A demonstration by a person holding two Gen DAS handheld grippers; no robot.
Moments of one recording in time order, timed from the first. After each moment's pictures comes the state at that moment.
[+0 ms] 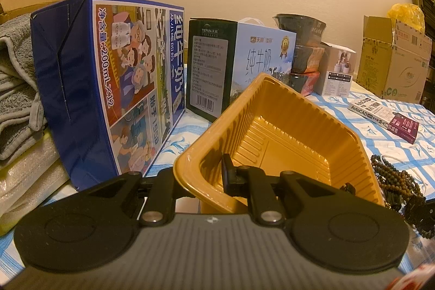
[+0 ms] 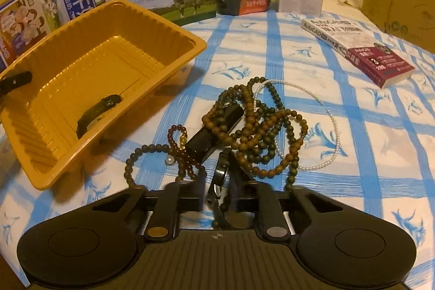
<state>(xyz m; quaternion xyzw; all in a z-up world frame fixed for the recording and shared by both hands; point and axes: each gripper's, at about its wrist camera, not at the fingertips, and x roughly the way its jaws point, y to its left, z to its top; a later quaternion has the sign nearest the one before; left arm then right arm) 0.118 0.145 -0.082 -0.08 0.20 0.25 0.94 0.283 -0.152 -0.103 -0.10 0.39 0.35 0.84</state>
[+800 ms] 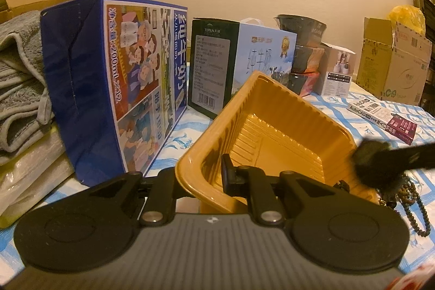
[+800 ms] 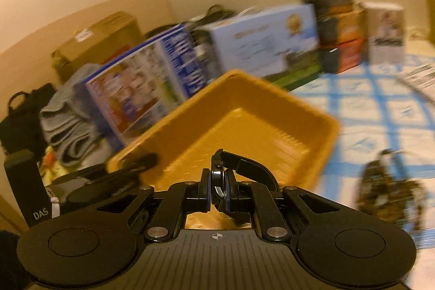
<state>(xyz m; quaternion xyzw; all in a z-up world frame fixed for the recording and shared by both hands) 0.105 0.139 -0.078 -0.09 0.20 0.25 0.94 0.228 -0.060 -0.029 0.02 0.33 0.51 0.79</state>
